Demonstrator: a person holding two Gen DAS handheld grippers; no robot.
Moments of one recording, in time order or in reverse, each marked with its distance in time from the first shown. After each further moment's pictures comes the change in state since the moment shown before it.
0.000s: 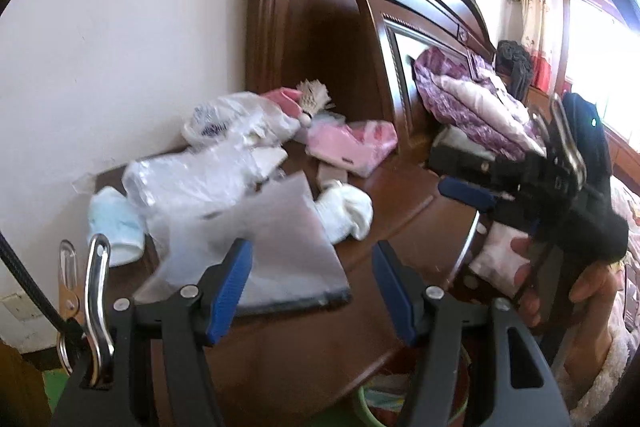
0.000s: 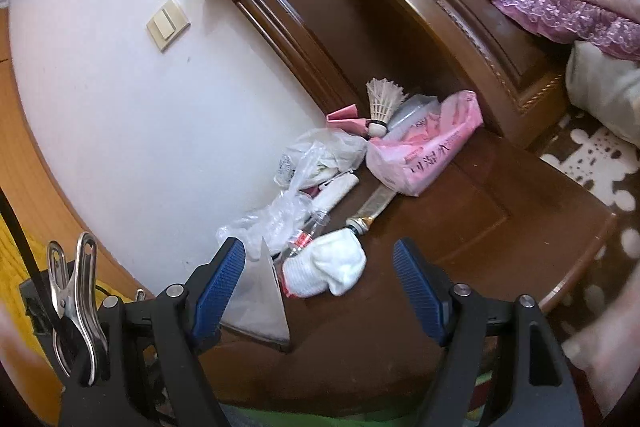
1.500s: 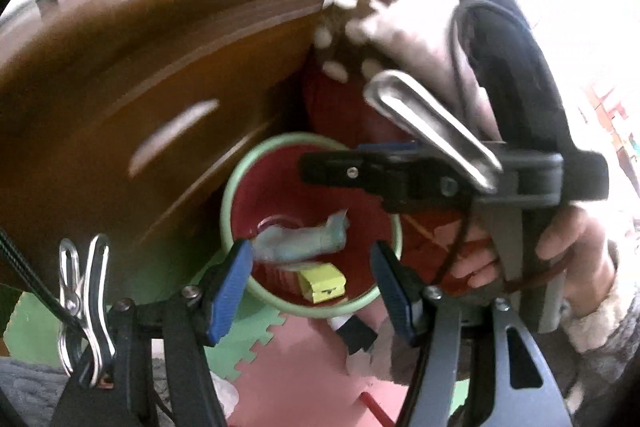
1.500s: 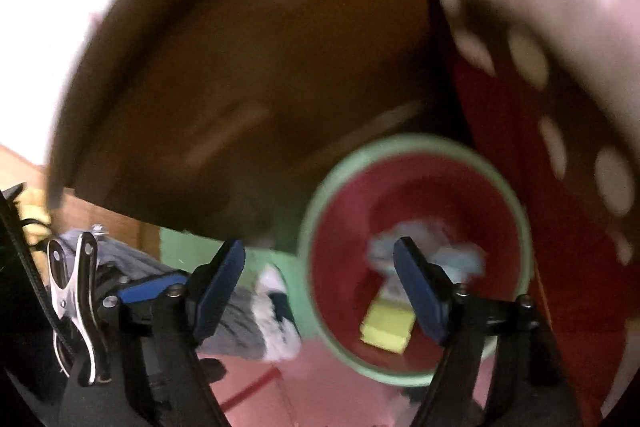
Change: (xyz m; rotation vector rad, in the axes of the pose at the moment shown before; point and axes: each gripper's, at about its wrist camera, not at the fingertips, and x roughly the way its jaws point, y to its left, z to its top) left arm 0.069 -0.123 -0.145 0.088 0.528 -0.292; right arm -0.035 -0.112 -0.099 0.067 0.536 -0.259
